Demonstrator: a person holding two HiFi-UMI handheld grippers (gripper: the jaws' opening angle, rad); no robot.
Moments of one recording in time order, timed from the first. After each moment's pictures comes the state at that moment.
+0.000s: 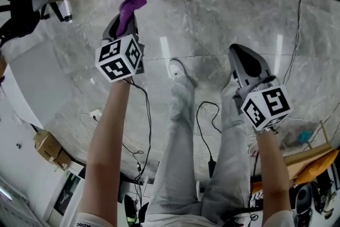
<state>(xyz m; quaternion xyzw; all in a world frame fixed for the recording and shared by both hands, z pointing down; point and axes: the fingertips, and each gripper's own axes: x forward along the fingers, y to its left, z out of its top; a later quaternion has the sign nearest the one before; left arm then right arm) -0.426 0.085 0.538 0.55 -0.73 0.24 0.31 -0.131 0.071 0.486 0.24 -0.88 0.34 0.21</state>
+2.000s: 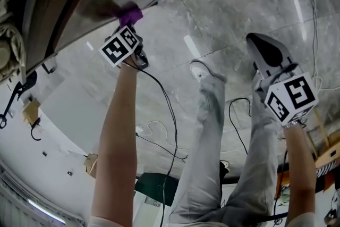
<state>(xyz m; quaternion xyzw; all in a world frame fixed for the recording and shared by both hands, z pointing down) -0.460 0.066 0.668 0.48 -0.69 0.35 0.40 -0.078 0.073 0.541 0.31 -0.86 0.36 0.21</state>
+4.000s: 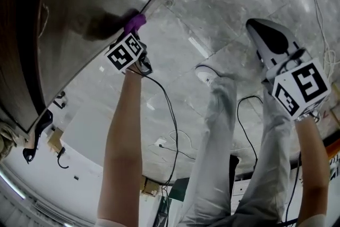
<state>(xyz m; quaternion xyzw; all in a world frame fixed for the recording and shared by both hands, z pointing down) -0.405 0.029 0.747 0.54 -0.61 0.42 0.39 -0.038 0.052 0.583 0.37 -0.83 0.36 0.20</state>
